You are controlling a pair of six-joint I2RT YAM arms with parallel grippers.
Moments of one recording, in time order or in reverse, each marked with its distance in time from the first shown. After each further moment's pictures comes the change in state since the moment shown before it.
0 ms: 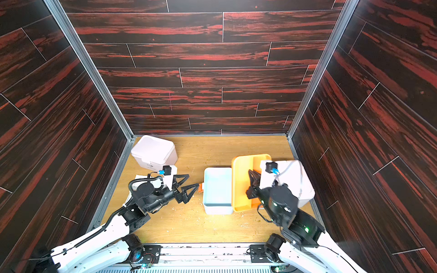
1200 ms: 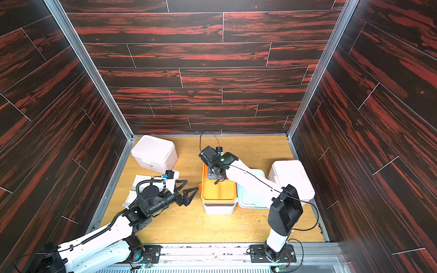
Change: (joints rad) left arm 0.007 -0.004 -0.087 -0.008 -0.068 0.013; right arm -0.062 1.075 0.632 -0.534 -0.158 0.393
